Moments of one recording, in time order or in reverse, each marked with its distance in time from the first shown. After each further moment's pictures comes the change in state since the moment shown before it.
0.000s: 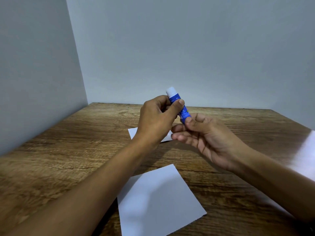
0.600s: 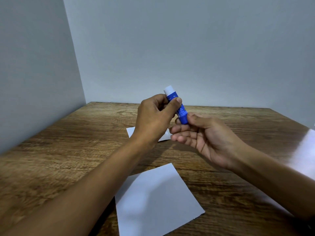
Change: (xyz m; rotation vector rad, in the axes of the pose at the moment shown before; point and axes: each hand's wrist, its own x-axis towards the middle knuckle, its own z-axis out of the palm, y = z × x) left_hand 0.001 -0.002 -0.001 -0.015 0.007 0.017; right_hand 0.000 -0.001 -0.001 0.022 -0.004 0.041
